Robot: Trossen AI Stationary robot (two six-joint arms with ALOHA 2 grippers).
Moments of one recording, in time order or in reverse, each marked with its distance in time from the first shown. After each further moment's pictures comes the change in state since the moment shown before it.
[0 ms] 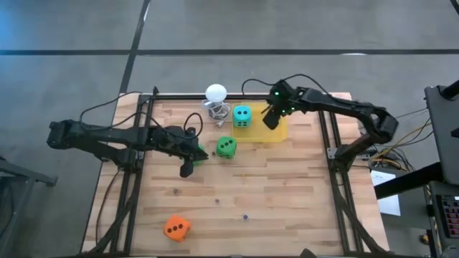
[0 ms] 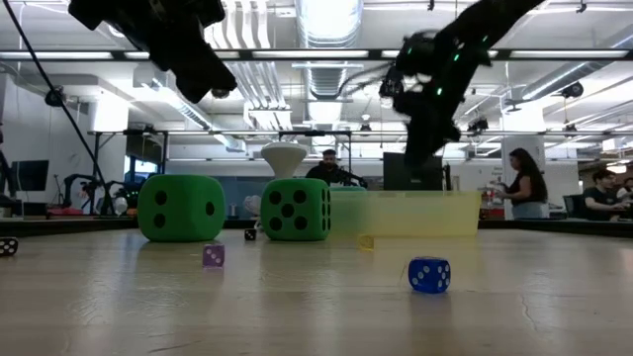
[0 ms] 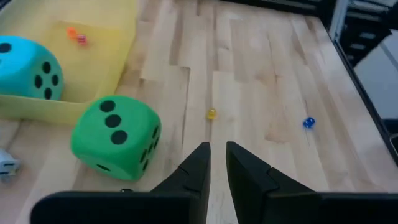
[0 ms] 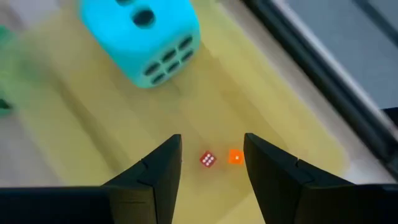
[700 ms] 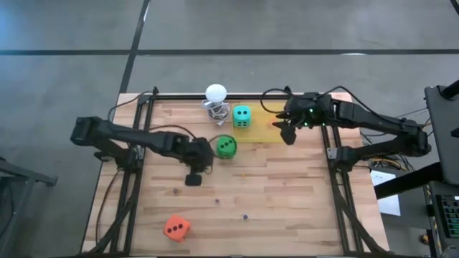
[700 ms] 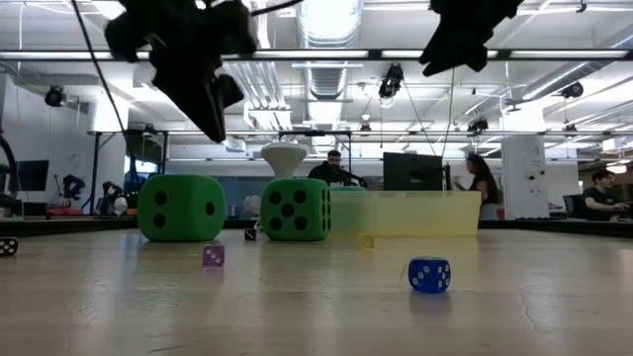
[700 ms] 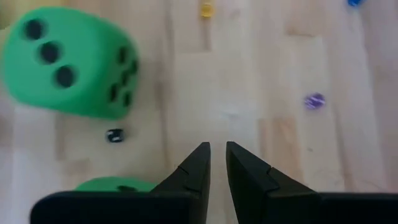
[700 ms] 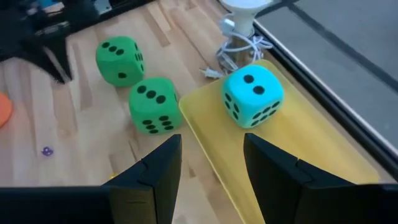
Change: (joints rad) left arm -0.101 0.376 0.313 -0.442 -0.058 0.121; right arm 0.334 -0.422 -0.019 -0.059 0.039 0.157
